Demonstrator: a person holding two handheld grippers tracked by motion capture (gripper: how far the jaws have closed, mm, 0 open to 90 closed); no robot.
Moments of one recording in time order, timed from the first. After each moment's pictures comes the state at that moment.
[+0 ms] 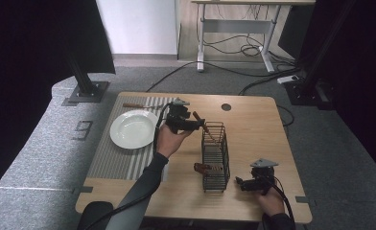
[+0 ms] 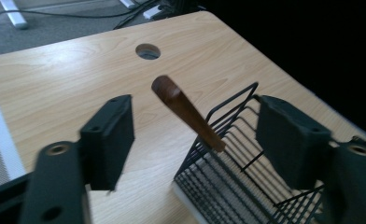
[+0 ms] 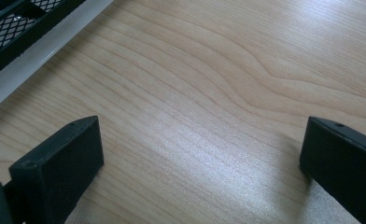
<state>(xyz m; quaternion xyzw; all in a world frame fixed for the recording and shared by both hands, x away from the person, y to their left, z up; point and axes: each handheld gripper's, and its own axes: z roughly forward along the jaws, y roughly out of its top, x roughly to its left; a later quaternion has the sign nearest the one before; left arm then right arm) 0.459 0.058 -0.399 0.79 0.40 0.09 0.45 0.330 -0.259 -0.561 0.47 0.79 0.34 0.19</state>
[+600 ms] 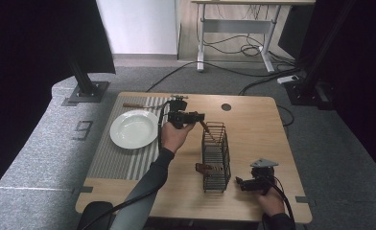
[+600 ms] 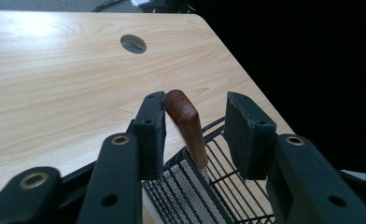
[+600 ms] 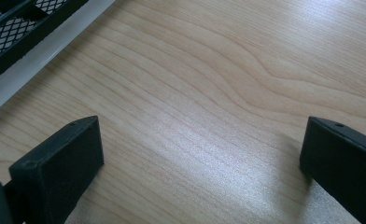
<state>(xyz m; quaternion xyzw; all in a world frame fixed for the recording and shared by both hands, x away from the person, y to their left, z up) 0.476 0.056 -0.401 0.75 0.46 0.01 0.47 0.330 -0.259 -0.561 0.47 0.79 0.34 0.19</state>
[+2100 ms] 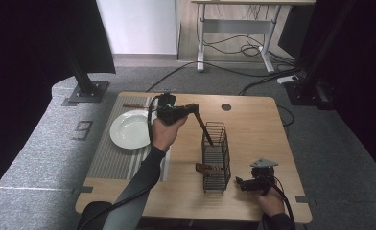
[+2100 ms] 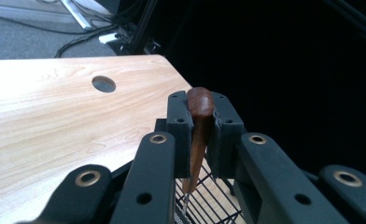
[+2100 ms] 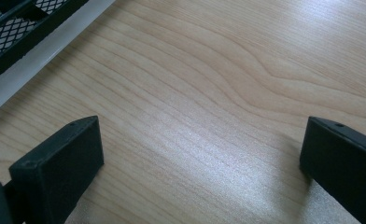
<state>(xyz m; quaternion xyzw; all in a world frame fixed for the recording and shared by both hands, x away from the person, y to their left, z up) 0.458 0.091 -0.363 0.72 0.41 -0.01 0.56 0.330 -0.259 -0.561 0.47 0.79 0.34 0.19</state>
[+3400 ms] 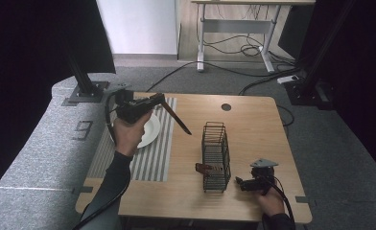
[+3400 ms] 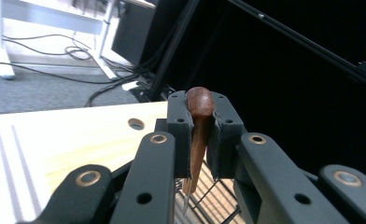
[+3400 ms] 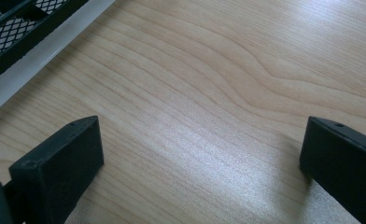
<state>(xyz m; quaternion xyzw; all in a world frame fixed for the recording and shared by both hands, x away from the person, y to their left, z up) 0.405 0.187 -0.310 0.67 0.42 0.07 0.61 0.330 -0.259 -0.561 0.47 0.79 0.34 0.19</state>
